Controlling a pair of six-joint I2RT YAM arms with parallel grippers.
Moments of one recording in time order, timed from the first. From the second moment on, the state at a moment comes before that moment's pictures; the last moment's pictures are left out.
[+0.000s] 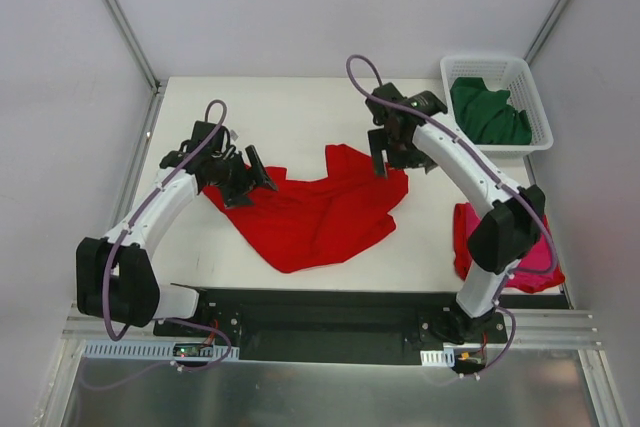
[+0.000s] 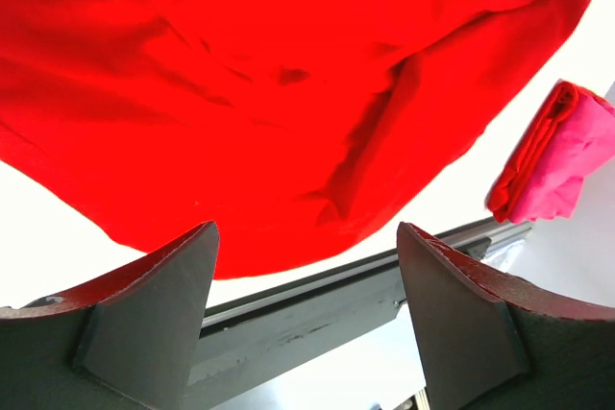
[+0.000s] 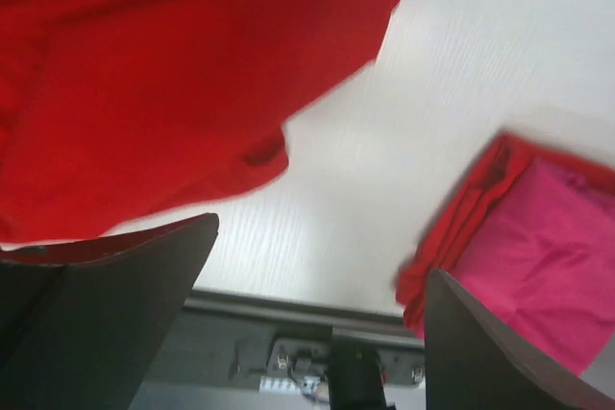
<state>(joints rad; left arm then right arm) -0.19 1.33 1.00 -0.71 0.43 -0.67 0.57 1.78 1.81 -1.36 0.38 0.39</state>
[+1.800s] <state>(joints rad) -0.09 1.99 1.93 -0.98 0.28 -0.56 0.65 1.44 1.33 -1.22 0.18 0.40</state>
